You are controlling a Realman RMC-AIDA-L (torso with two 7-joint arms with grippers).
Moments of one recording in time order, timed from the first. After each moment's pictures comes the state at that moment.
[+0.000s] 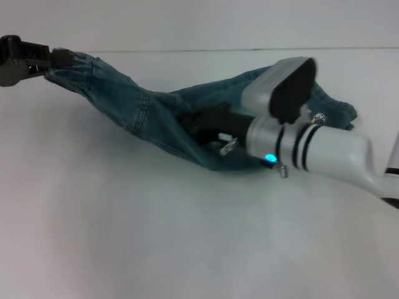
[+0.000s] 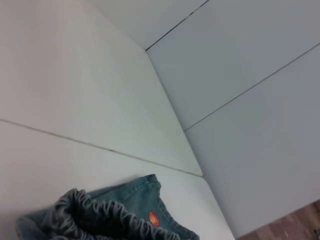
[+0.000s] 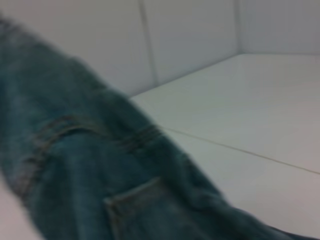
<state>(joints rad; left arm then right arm) -0.70 -1.88 0.32 0.76 2.22 1.77 -2.36 1.01 2.12 -0.61 0.20 -1.51 -0.78 0.71</state>
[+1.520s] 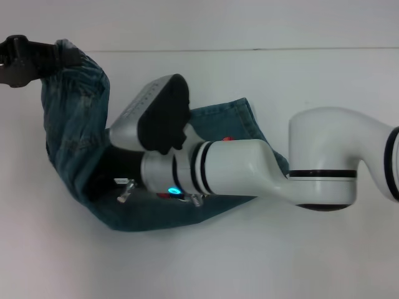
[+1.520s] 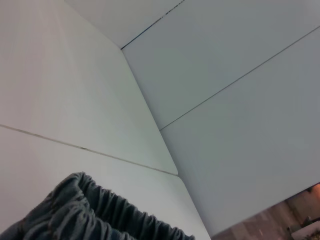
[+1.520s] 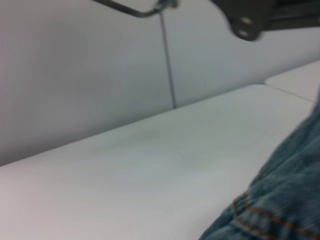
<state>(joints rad) -0.69 -1.90 0.33 0.75 2.17 1.80 -2.35 1.13 2.12 0.19 0.56 -2.48 -0.42 0.78</state>
